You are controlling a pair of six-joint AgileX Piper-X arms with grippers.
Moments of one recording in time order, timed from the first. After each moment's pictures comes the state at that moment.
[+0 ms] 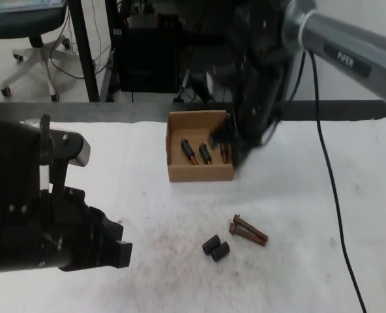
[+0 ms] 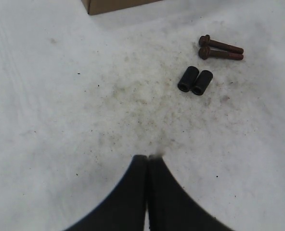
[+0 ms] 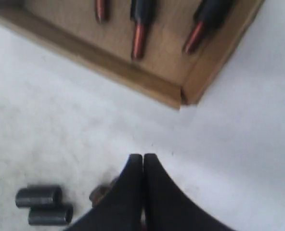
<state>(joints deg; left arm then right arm) -24.7 53.7 -34.7 33.8 12.8 -6.8 24.2 123.5 -107.6 76.2 -4.7 -3.0</state>
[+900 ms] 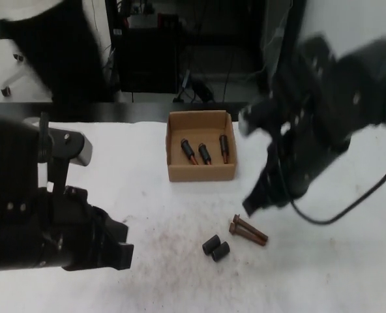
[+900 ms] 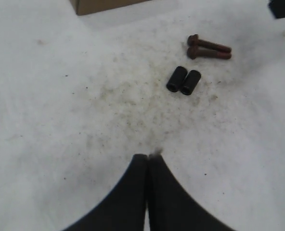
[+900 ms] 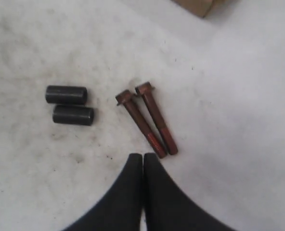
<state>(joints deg) -24.7 53.7 -34.6 32.3 17.6 -5.1 27.6 89.9 -64.4 47.7 -2.8 -7.7</state>
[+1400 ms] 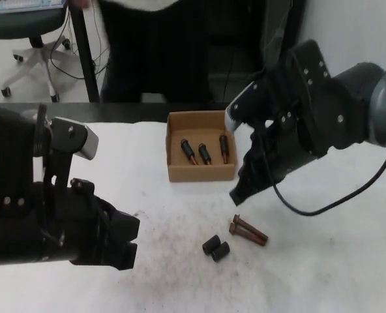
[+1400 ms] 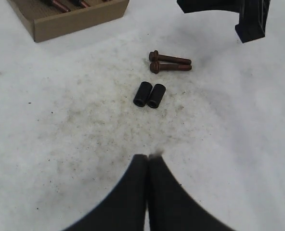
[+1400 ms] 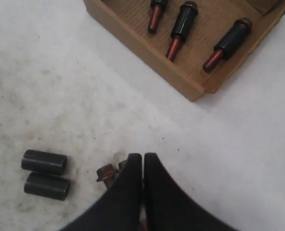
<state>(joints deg) -24.7 53.7 -34.6 29.6 21.5 -3.4 27.5 93.2 -63.0 31.3 -3.2 -16.4</state>
